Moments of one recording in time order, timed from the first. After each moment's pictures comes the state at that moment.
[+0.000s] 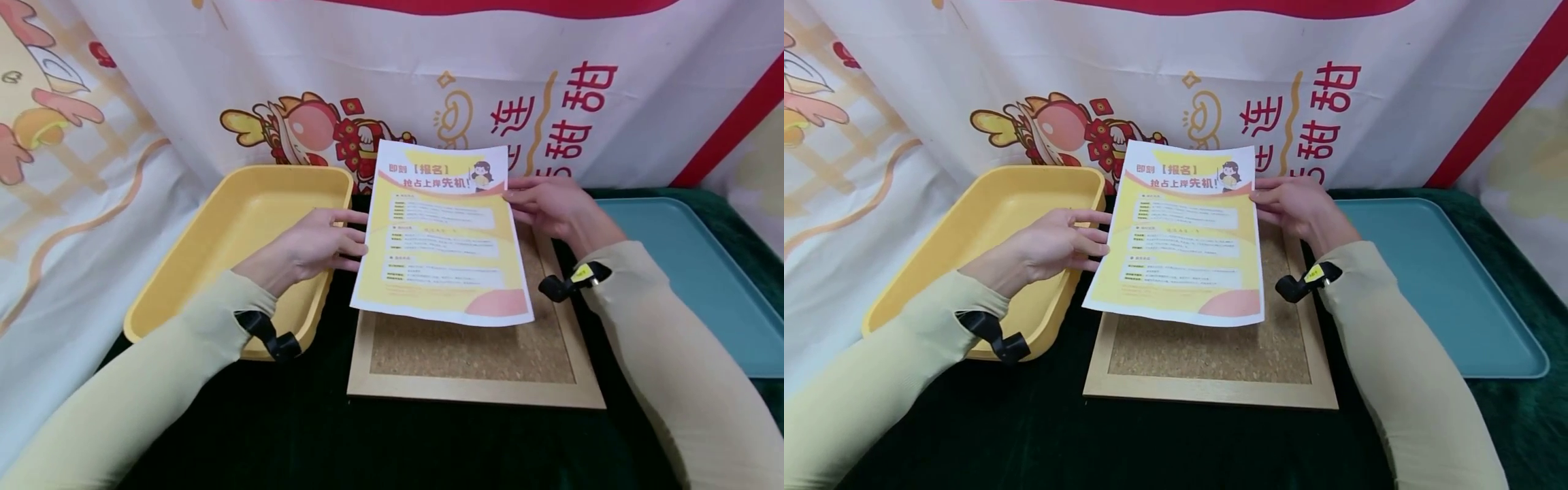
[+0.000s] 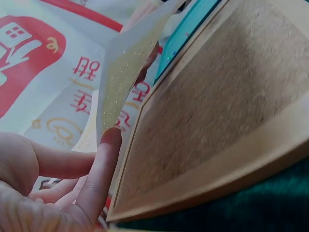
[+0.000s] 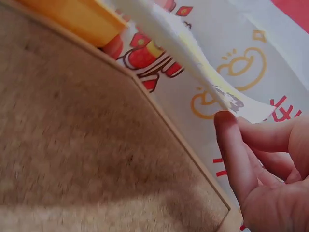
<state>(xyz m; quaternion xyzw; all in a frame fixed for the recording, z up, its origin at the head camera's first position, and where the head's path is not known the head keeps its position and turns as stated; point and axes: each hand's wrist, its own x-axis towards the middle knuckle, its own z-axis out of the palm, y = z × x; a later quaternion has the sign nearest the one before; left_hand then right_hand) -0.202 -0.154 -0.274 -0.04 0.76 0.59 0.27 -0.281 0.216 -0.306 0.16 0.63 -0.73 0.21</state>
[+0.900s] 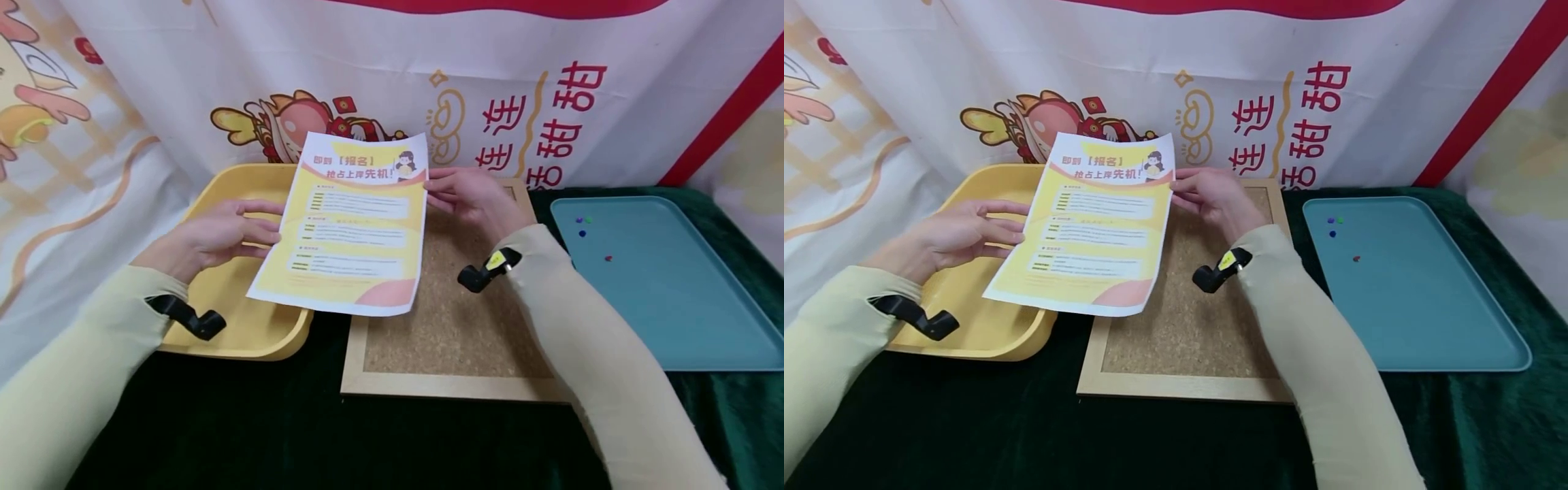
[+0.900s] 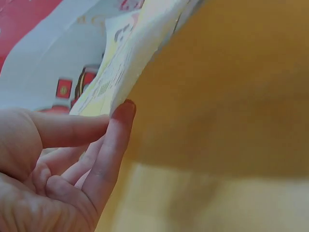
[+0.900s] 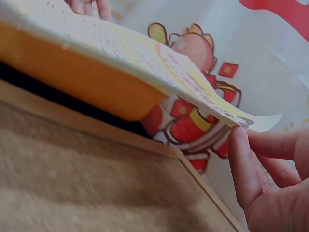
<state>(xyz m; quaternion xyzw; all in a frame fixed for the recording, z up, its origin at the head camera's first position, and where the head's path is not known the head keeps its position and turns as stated) -0.222 -0.273 -0.268 -0.04 0.77 0.57 0.27 -0.293 0.107 -0.292 0.15 0.57 -0.78 0.21</state>
